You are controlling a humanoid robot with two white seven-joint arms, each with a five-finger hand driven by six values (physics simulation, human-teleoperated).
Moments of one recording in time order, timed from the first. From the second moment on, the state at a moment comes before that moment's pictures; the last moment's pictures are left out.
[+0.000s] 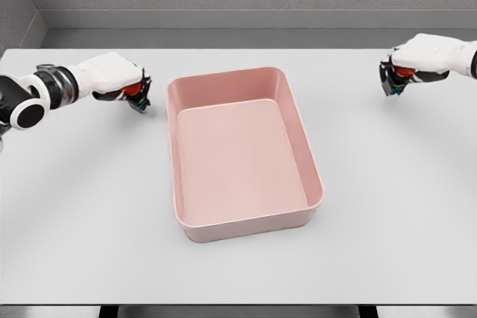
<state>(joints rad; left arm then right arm) -0.93 0.79 -1.03 -1.41 -0.51 -0.13 -0.39 -0.92 -0.79 0.71 -1.07 0.61 -0.61 0.51</state>
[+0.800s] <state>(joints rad) -1.09 0.99 -1.04 -1.62 -0.15 -0.57 -0.44 -0.88 -0.86 0.67 -1.33 0.53 -0.61 0.52</state>
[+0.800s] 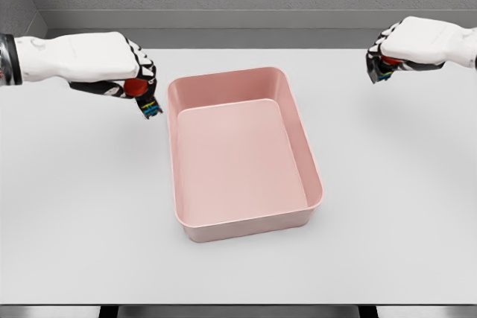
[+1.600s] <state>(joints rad) -1.09 0.92 -1.05 -1.70 -0.10 -0.57 -0.43 -0.85 -0.86 0.67 -1.57 0.46 -0.61 0.54</state>
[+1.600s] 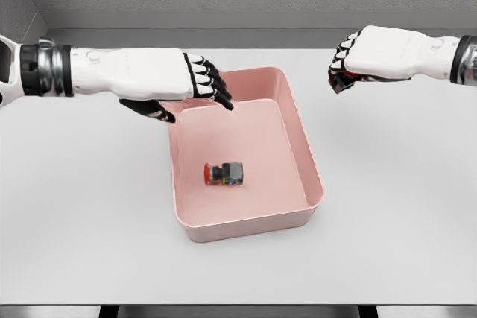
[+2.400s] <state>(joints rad) -0.99 1.18 -1.31 -1.45 0.18 -0.61 -0.25 -0.84 -0.78 0.71 -1.72 0.39 -0.61 0.54</state>
